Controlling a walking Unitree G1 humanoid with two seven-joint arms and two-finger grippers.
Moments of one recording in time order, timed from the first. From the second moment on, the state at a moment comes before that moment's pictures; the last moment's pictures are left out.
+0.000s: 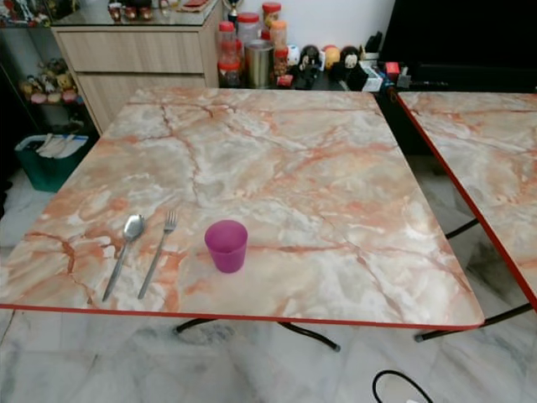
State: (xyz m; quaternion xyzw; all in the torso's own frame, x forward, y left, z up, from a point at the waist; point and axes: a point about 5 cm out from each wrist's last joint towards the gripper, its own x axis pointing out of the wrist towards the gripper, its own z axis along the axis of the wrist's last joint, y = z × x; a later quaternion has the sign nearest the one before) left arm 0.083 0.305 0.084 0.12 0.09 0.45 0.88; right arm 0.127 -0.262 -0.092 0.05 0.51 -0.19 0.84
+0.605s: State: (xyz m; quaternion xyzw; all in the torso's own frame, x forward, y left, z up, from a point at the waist) left arm 0.274 0.242 0.201 0.07 -0.13 0.10 0.98; right arm 0.136 -0.259 -0.089 0.06 0.49 -0.20 0.84
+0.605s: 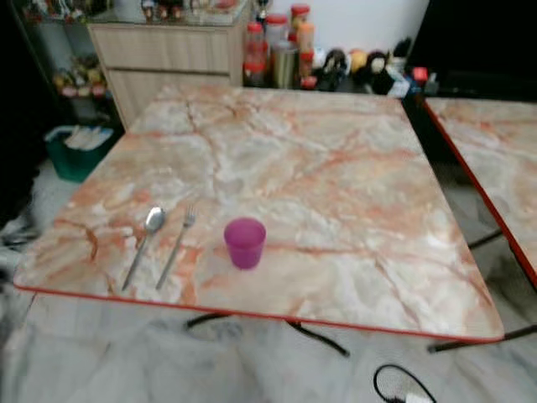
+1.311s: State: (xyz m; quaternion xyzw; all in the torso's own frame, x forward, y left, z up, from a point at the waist) left arm 0.346 0.130 0.205 0.00 0.03 -0.25 0.97; right arm 0.126 -0.257 -0.093 0.08 0.50 -0.23 0.83
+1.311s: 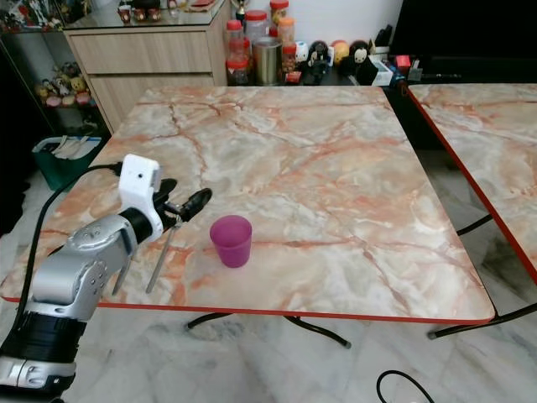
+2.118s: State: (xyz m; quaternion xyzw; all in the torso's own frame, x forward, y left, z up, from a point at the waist) left arm 0.357 0.126 0.189 0.07 0.07 -0.28 0.95; right arm 0.127 -0.257 -0.093 0.08 0.50 -0.24 0.83
